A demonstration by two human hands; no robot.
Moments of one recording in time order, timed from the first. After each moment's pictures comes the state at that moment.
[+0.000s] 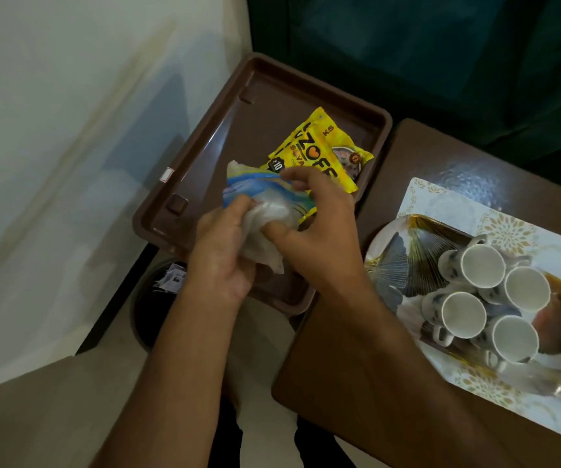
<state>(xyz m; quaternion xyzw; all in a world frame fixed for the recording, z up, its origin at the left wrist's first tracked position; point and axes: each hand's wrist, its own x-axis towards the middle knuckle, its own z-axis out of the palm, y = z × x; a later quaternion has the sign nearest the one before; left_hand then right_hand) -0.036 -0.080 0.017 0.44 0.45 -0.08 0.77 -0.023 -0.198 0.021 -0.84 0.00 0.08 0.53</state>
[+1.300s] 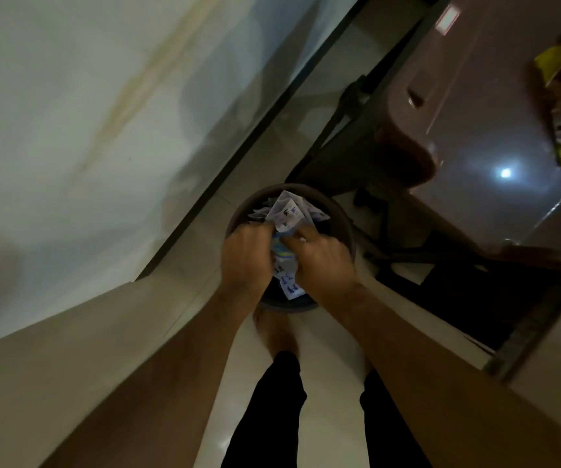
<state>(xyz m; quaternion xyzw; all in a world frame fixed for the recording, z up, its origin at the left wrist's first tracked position) -0.218 0.171 -0.247 0.94 0.16 -0.14 0.27 -0.170 0.035 -0.225 -0.89 -0.29 0.34 0.09</state>
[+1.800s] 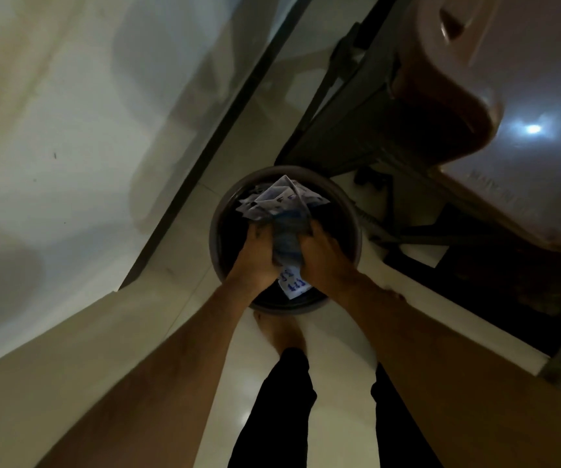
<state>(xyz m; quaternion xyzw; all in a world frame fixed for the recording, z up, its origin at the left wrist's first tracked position) -0.228 0.165 -0.335 0.85 0.17 -0.33 0.38 -0.184 0.024 -0.321 -0.88 -0.16 0.43 0.13</state>
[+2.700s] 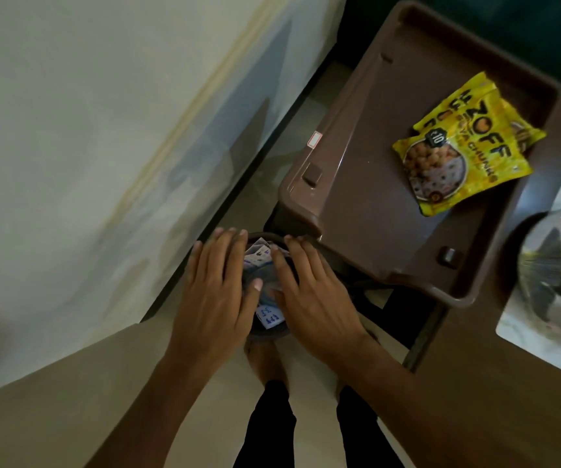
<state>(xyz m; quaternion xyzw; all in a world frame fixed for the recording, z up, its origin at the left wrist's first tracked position) -0.208 0.153 -0.071 0.98 0.06 -0.08 0.17 -0.154 -0.020 -0.082 -0.93 -0.32 0.18 0.08</state>
